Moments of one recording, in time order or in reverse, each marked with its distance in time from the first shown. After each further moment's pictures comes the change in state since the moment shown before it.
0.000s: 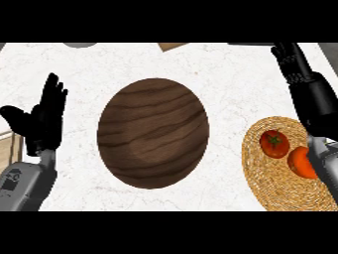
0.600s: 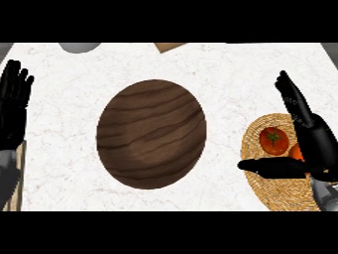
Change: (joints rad) left arm 0.032 0.135 0.095 -0.084 0.029 -0.133 -0.091; right arm 0.258 -0.008 0.055 -0.162 0.136 -0.076 -0.104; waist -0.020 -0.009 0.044
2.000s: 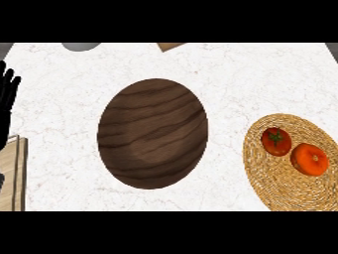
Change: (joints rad) left arm 0.044 0.025 0.076 -0.037 0.011 -0.111 -0.011; right arm 0.603 -0.663 -0.407 -0.630 0.125 0.433 0.594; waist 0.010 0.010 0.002
